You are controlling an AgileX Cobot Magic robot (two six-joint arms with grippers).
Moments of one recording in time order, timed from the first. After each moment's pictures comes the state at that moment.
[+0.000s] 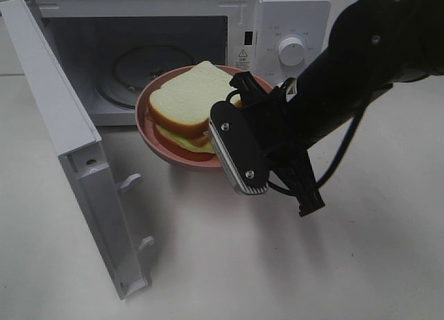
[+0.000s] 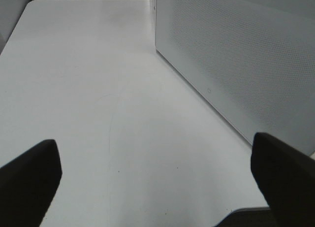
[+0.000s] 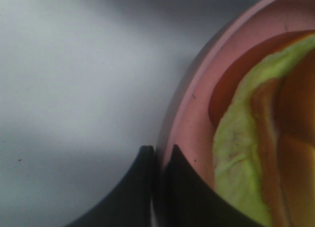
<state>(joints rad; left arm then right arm) 0.02 0.00 -0.52 -0.10 1.08 0.06 0.64 1.64 -0.94 0.24 0.38 -1.62</state>
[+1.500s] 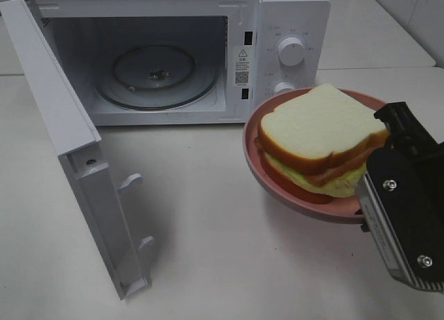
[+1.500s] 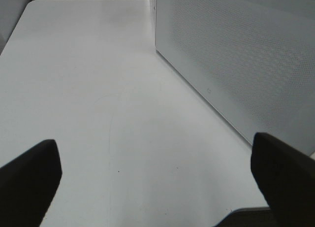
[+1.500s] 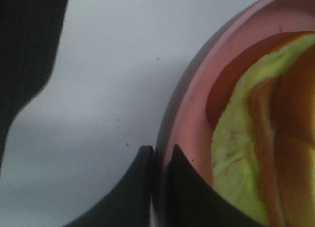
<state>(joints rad) 0.02 0.00 -0.52 -0.10 1.08 0.06 0.64 1.05 -0.57 -0.08 0.61 -1.13</state>
